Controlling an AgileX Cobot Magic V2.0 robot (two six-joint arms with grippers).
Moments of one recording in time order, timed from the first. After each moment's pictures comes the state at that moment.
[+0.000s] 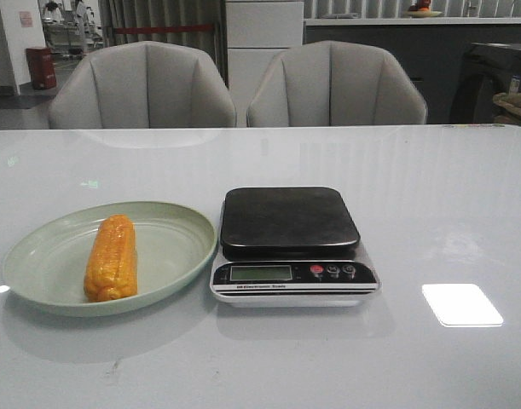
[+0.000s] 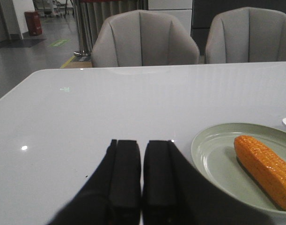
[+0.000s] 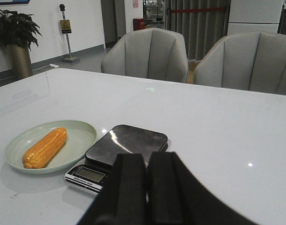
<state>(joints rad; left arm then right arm) -0.02 0.00 0.00 0.11 0.15 -0.12 0.56 -0.01 -0.19 -0.33 0.31 0.39</state>
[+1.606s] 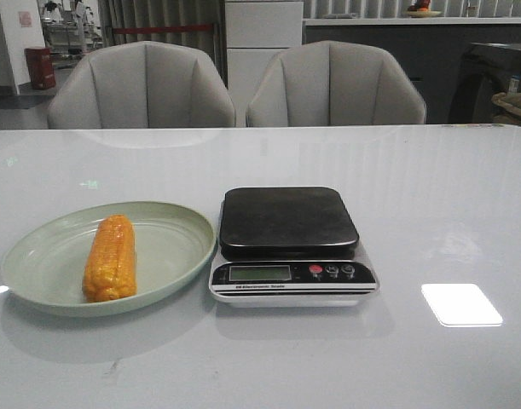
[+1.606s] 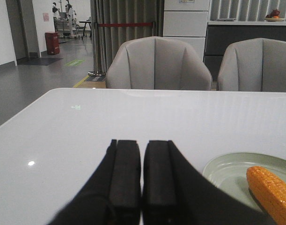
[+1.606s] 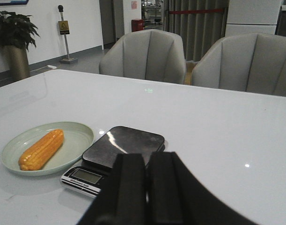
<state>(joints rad) 0.04 -0.01 0.01 0.08 0.06 -0.12 0.53 -0.01 -0.19 -0.33 0.30 0.38</state>
